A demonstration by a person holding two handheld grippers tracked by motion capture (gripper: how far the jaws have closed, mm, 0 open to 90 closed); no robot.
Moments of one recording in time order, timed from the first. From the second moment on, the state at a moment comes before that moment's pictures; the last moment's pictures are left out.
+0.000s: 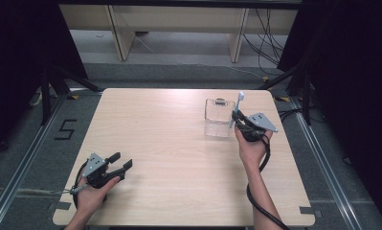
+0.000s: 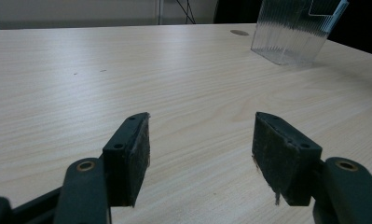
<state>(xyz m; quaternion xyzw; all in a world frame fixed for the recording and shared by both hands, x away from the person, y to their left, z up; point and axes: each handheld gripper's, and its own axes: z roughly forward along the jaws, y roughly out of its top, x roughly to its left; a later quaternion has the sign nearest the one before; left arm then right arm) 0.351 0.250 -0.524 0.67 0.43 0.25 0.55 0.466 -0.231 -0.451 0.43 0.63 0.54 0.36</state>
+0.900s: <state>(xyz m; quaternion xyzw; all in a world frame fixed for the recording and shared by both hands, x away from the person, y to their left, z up) 0.351 0.250 -0.523 0.67 0.44 0.25 0.54 0.466 -0.230 -0.461 0.44 0.64 0.52 0.35</state>
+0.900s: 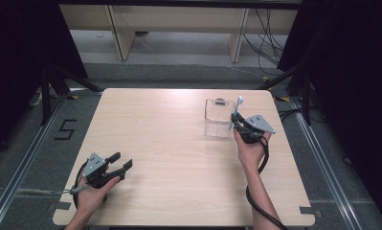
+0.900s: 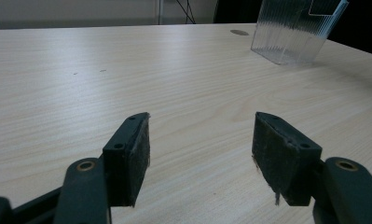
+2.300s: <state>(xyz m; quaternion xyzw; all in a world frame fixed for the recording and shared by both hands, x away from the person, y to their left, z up) 0.351 0.250 -0.524 0.67 0.43 0.25 0.55 0.466 -0.229 -0.470 0.44 0.65 0.52 0.35</state>
